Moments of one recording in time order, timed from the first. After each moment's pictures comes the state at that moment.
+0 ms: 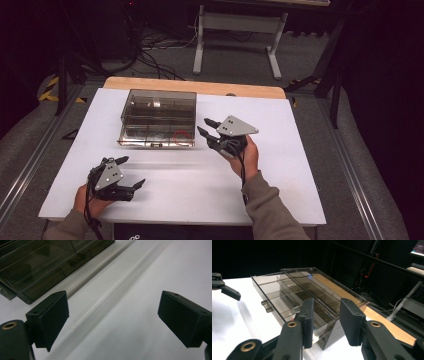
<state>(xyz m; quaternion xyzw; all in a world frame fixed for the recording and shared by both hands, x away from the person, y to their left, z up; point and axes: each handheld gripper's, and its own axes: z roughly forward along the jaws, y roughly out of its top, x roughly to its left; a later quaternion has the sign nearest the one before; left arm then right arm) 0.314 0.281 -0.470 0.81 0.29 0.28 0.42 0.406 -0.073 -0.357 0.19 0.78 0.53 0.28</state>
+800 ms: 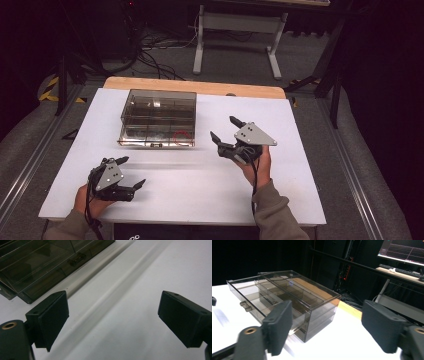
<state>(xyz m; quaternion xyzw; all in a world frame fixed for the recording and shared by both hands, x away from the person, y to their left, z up) 0.313 0.280 -0.470 0.81 0.29 0.29 0.42 0.390 -0.106 -0.363 0.24 0.73 0.54 0.34</state>
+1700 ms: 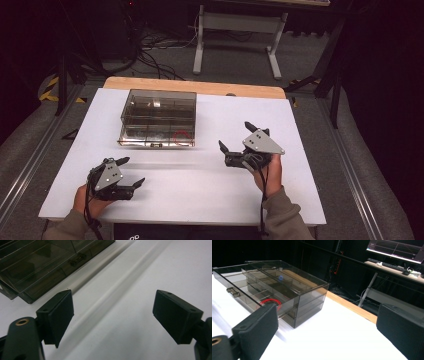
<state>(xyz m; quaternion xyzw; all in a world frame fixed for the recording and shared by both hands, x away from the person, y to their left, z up) 0.313 0.281 -0.468 0.82 0.28 0.29 0.41 0.376 -0.128 -0.372 0.27 0.73 0.51 0.36</state>
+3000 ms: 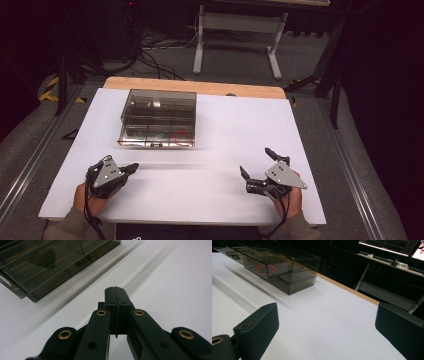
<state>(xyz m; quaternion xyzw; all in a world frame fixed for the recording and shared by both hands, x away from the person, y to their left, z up) 0.314 0.283 -0.465 0.81 0.30 0.29 0.42 0.328 -0.189 -0.423 0.28 0.73 0.50 0.38</state>
